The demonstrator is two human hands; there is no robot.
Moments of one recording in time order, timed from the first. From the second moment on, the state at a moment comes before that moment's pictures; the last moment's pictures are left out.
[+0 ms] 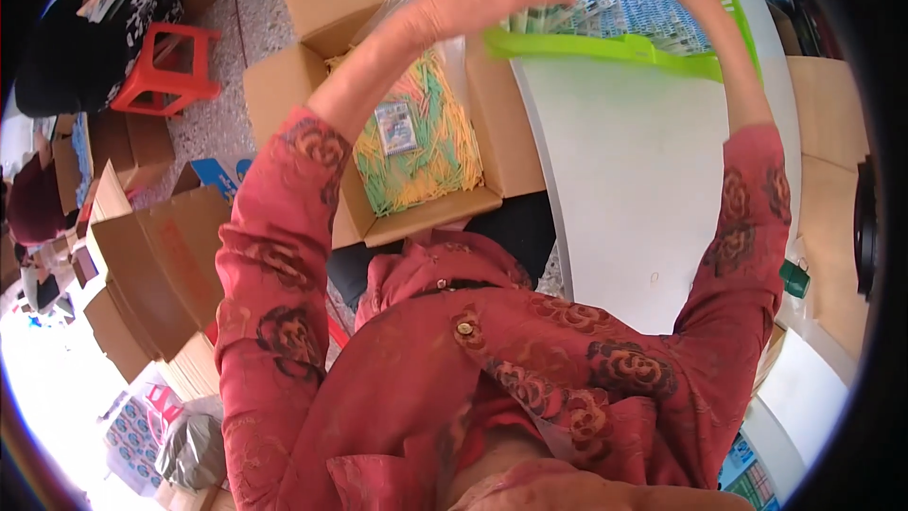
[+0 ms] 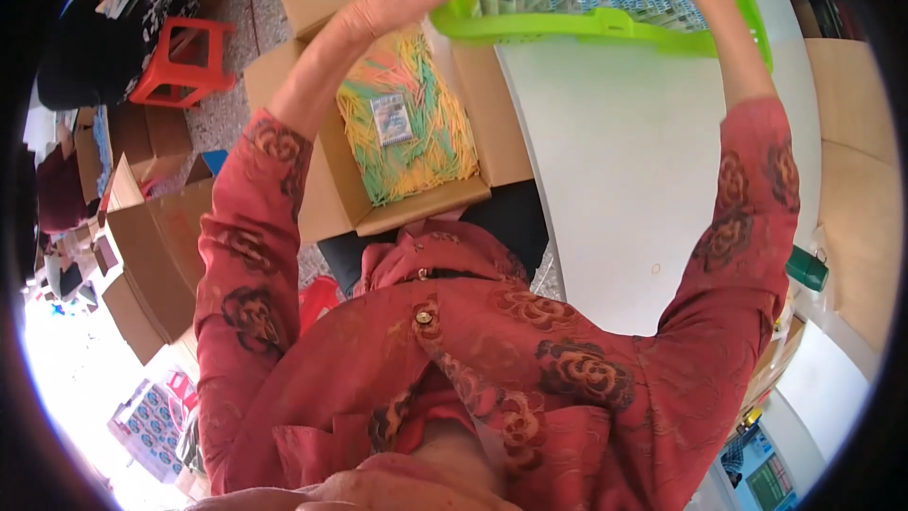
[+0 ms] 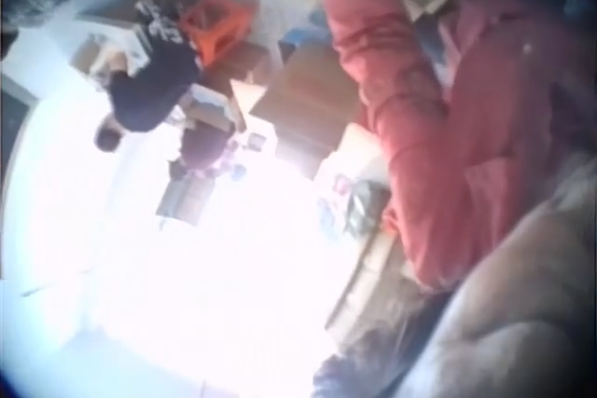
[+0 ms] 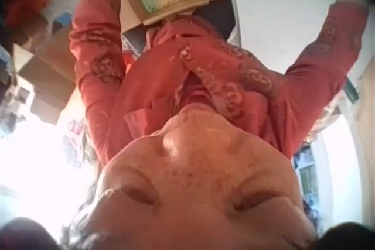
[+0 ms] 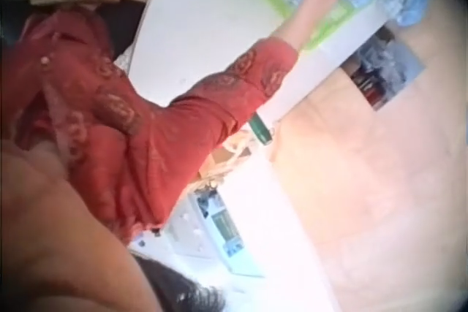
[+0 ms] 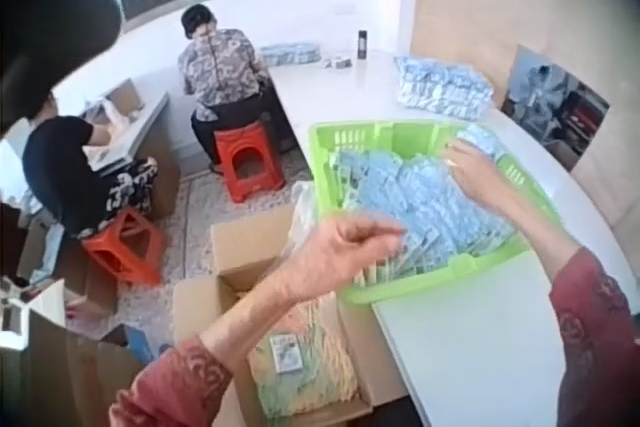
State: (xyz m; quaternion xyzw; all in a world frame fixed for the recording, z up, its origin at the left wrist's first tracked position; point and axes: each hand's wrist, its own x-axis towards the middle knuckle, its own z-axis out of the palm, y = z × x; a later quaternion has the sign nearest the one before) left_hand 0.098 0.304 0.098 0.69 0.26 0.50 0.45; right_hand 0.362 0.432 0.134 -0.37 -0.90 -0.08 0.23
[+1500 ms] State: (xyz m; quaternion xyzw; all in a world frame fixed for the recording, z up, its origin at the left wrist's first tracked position) left_hand 0.007 0.152 -0.206 0.28 0.87 0.26 0.30; right_hand 0.116 0.192 -0.237 -0.62 -0.61 0.48 0.09
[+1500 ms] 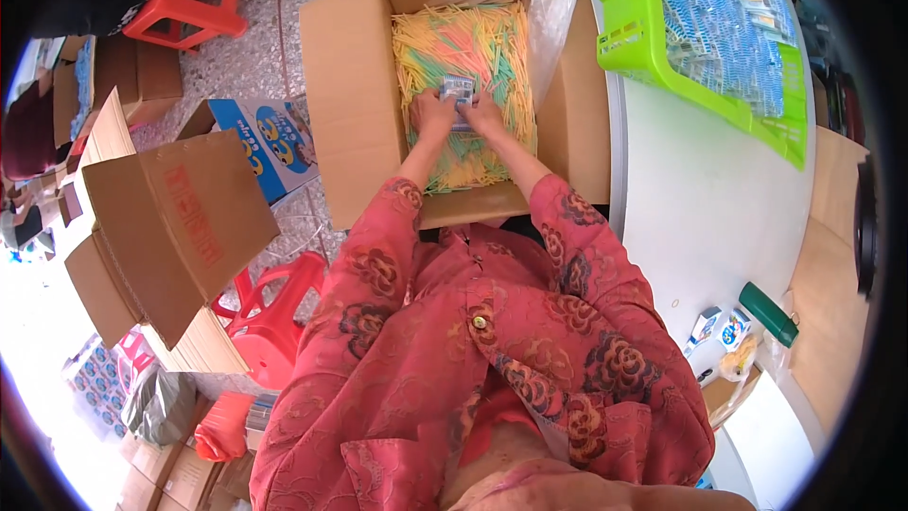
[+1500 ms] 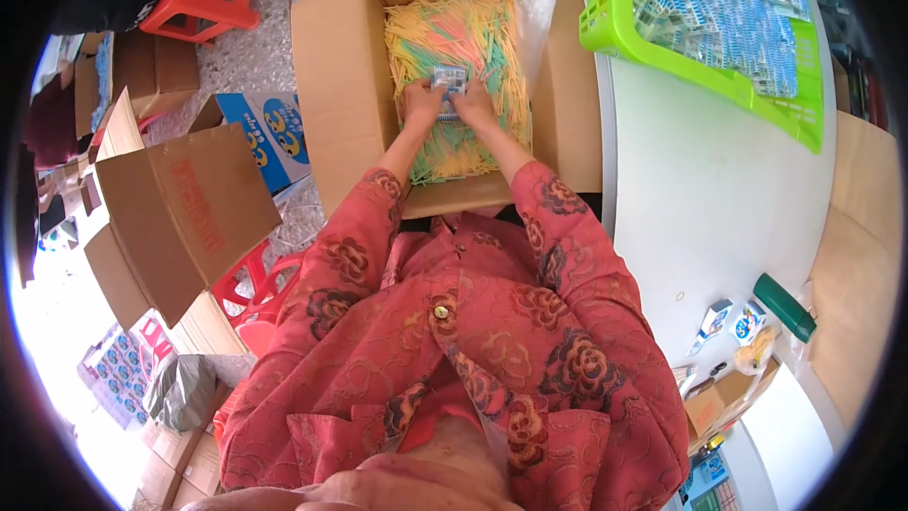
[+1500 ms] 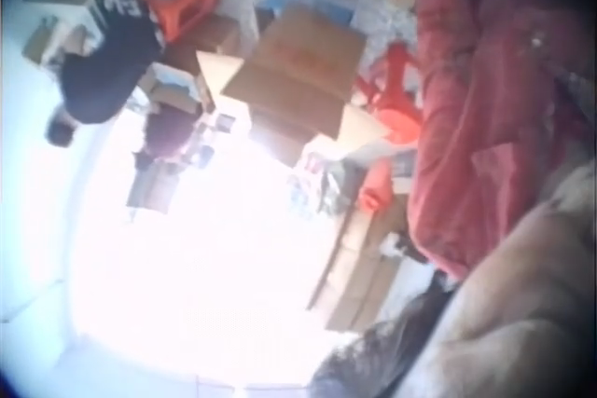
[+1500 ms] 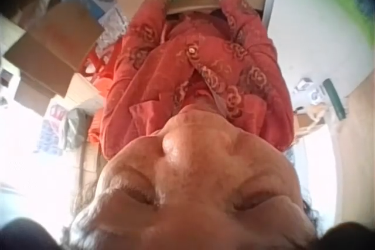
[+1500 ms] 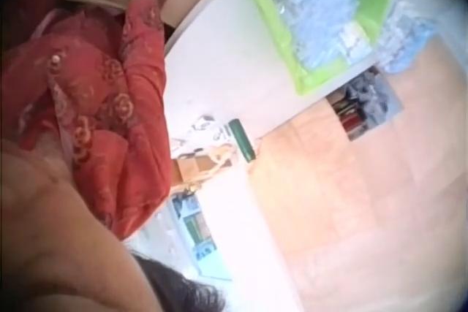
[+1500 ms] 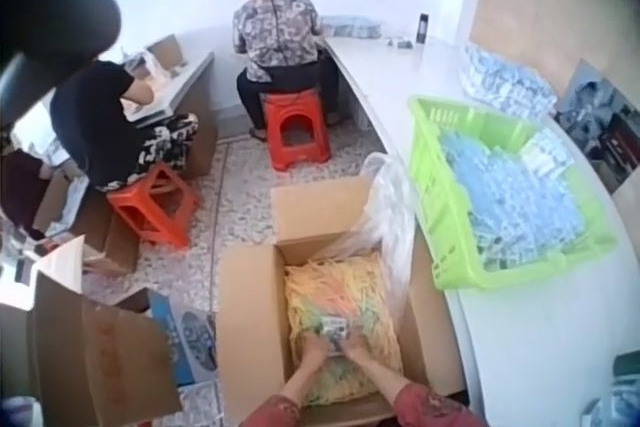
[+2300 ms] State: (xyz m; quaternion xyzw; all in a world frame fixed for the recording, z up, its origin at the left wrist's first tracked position) left_hand -0.014 0.166 -0.196 0.19 0.82 0.44 0.30; right_hand 0.082 0.206 -0.222 -0.51 -0.63 0.54 0.22
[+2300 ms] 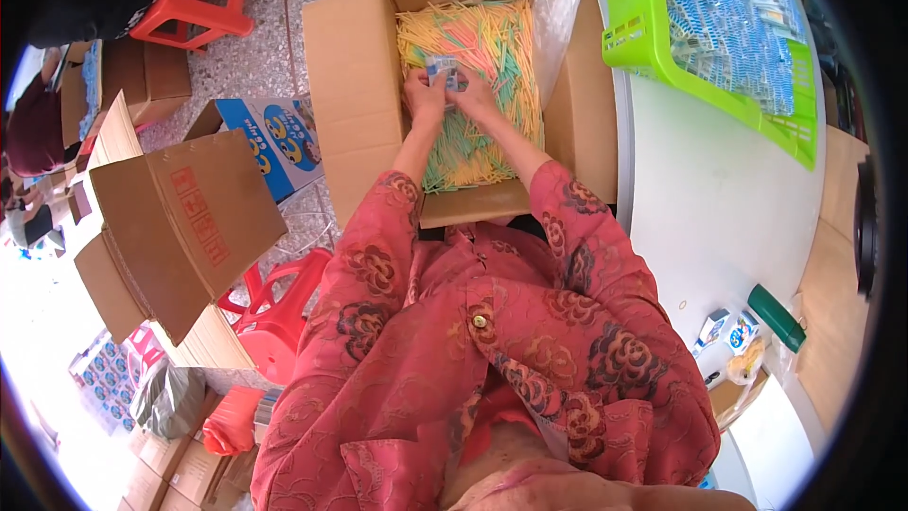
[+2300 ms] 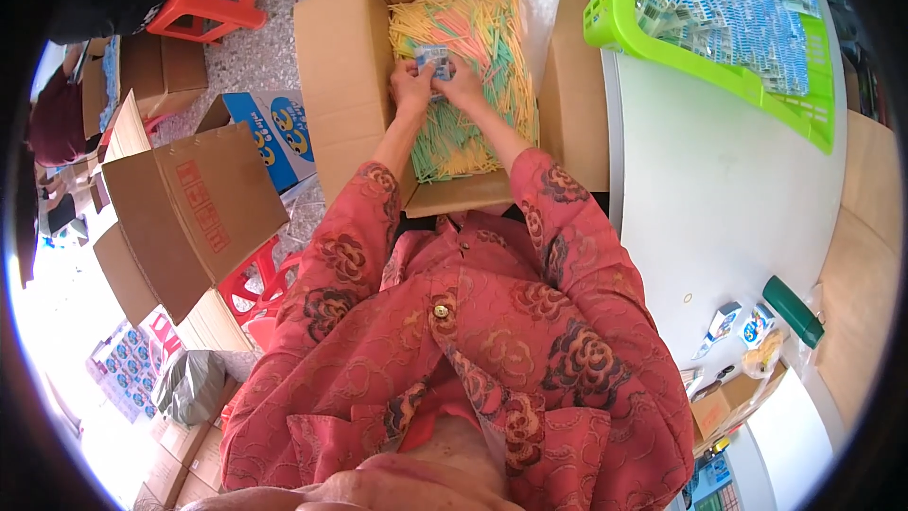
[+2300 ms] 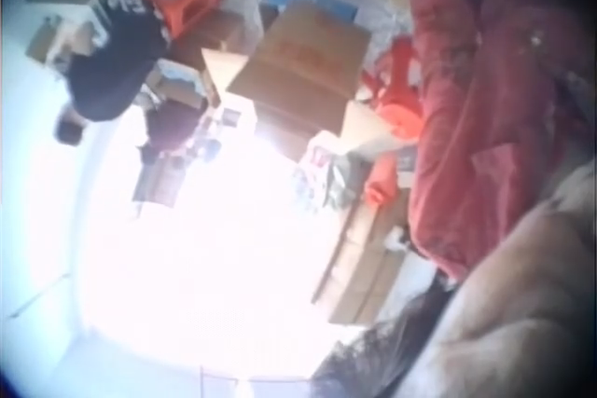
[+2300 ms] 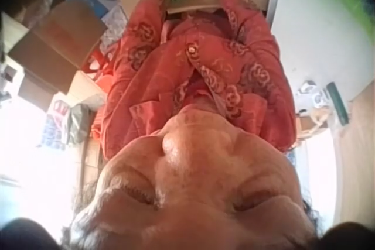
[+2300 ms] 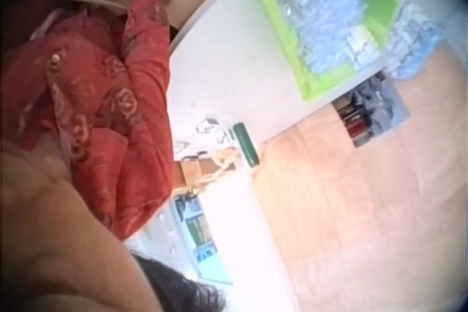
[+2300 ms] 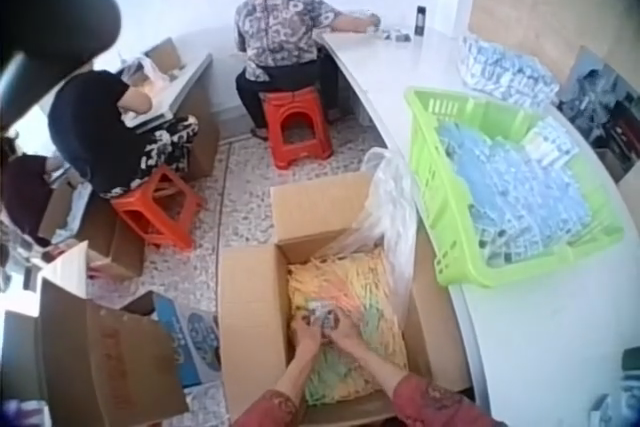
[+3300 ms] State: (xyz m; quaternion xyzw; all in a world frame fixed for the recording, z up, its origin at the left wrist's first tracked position) left_hand -0.007 0.152 -0.169 0.22 0.71 0.51 0.43; right_hand 0.101 0.200 -0.171 -0.42 -0.69 0.52 0.28
